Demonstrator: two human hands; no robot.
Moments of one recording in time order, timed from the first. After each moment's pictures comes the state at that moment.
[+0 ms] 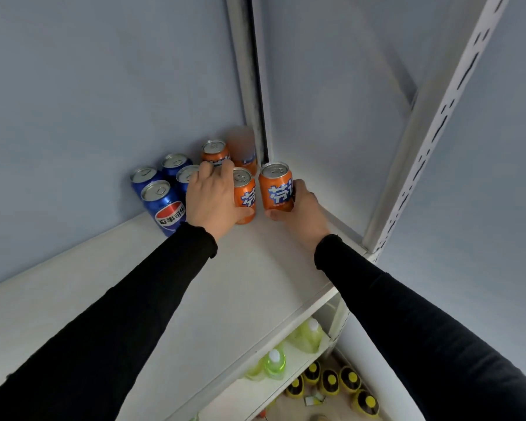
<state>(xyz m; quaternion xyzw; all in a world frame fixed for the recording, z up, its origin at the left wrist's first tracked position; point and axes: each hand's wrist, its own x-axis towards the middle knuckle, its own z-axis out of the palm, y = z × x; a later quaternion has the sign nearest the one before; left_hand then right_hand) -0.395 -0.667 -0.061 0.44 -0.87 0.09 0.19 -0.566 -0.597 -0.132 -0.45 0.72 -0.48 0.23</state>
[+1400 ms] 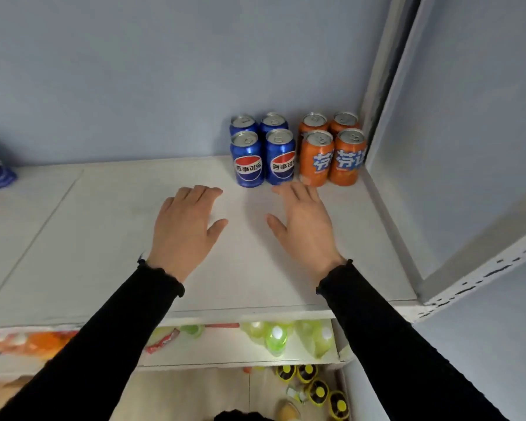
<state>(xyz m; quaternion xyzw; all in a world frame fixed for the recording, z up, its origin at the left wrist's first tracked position) -0.269 -0.539 -0.083 0.64 -0.74 0.12 0.15 -0.485 -0.570 -0.104 -0.79 0.55 -0.27 0.03</state>
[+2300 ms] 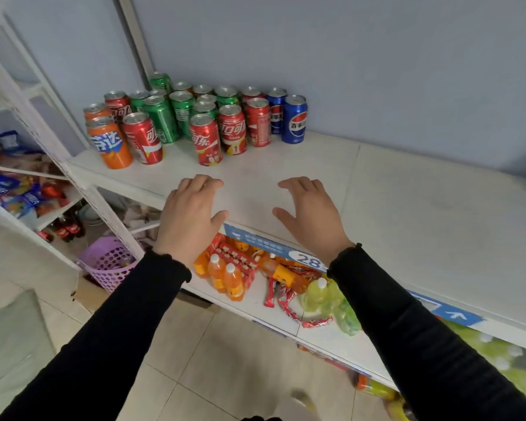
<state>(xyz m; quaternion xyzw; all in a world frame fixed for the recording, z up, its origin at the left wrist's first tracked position) 0.248 -0.308 -0.082 0.79 -0.58 0.12 0.15 0.054 -0.439 -0.099 -0.90 0.35 -0.23 0.10</state>
